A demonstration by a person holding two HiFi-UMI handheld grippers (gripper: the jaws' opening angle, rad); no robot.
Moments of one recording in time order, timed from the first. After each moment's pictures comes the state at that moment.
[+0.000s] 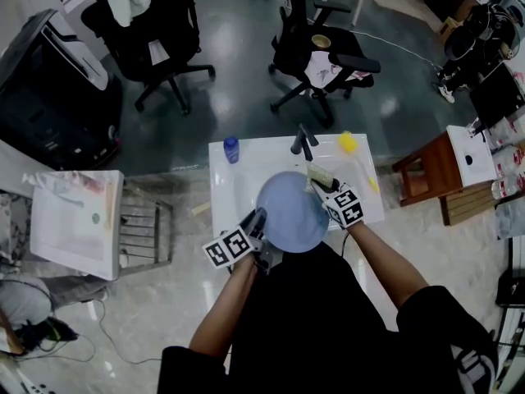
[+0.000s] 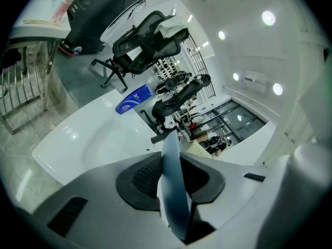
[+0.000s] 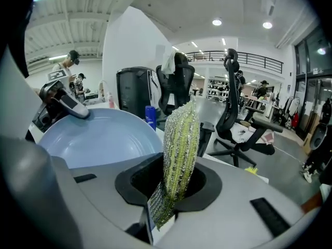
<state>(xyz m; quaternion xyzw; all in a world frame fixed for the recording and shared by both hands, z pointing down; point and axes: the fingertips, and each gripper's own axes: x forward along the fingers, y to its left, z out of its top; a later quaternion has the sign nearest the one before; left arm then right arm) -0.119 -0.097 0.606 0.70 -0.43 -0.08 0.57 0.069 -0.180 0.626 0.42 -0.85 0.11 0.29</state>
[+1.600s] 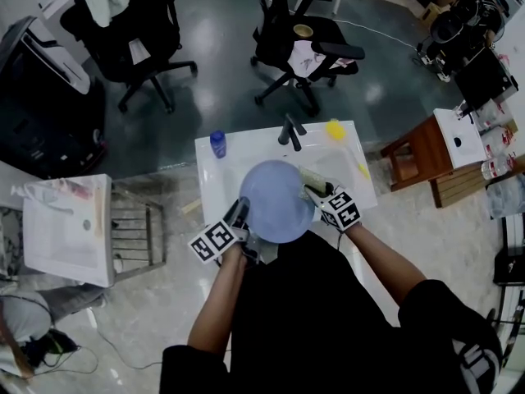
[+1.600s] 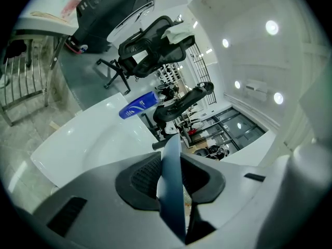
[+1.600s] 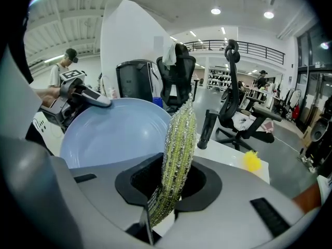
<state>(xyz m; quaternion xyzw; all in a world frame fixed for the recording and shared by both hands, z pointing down) -0.142 -0.114 0.610 0.69 -0.43 -0.11 0.57 0.068 -0.128 0.632 0.41 -0.84 0.15 0.33</state>
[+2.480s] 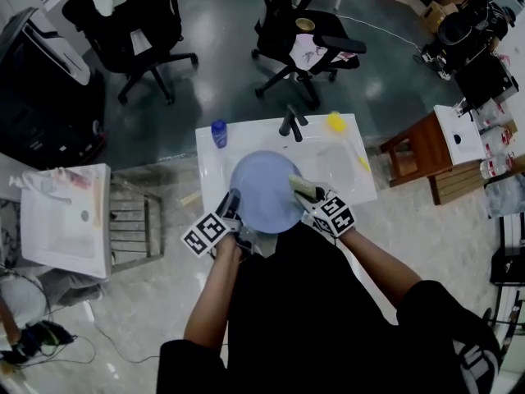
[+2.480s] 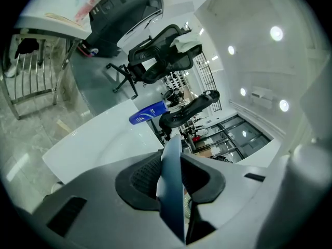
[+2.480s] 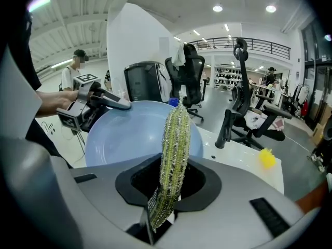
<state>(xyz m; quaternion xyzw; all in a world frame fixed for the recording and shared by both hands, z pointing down) -0.172 -0.109 0.616 0.66 -0.46 -0.13 0.58 0.021 -0.087 0.626 0.38 -0.85 0.17 0.32</state>
